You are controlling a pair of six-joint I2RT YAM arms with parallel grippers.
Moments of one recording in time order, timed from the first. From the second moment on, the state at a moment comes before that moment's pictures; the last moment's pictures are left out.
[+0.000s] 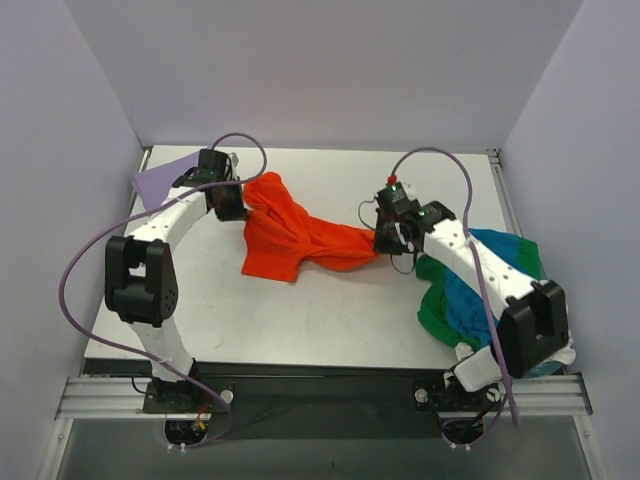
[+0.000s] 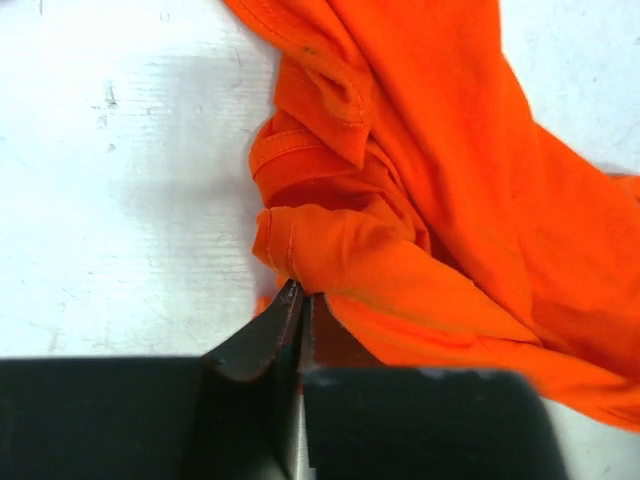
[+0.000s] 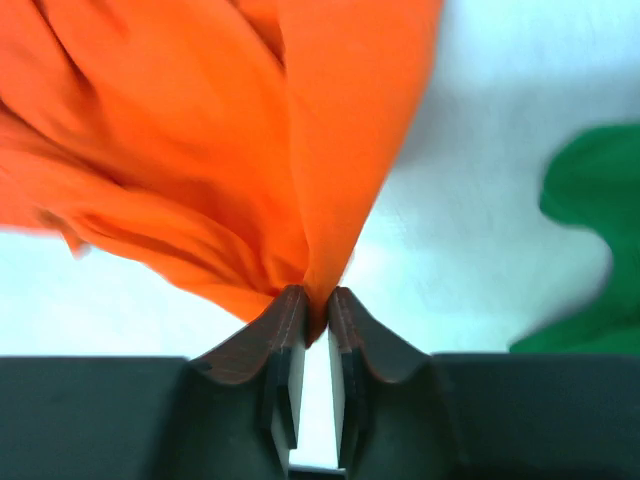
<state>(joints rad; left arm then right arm) -0.18 1.83 1.44 -0.58 0.13 -0.36 0.51 1.55 1.27 -0.77 0.17 0.57</state>
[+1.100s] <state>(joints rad) -0.17 1.63 1.00 -0.52 0.07 -0.36 0.57 1.44 0.96 -0.79 0.19 0.72</state>
